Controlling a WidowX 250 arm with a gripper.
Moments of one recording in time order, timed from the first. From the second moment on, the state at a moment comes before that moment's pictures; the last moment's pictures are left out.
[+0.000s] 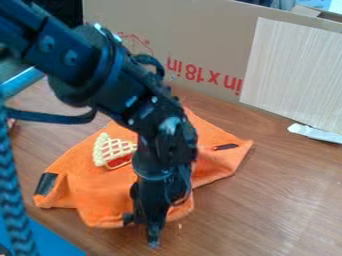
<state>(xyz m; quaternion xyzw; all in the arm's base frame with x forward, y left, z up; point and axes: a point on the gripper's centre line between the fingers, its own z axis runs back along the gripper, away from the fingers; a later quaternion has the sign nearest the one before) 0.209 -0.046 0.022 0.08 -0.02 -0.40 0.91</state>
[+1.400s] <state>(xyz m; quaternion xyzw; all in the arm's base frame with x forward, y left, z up) 0.194 -0.098 0.011 0.08 0.03 -0.42 0.90</state>
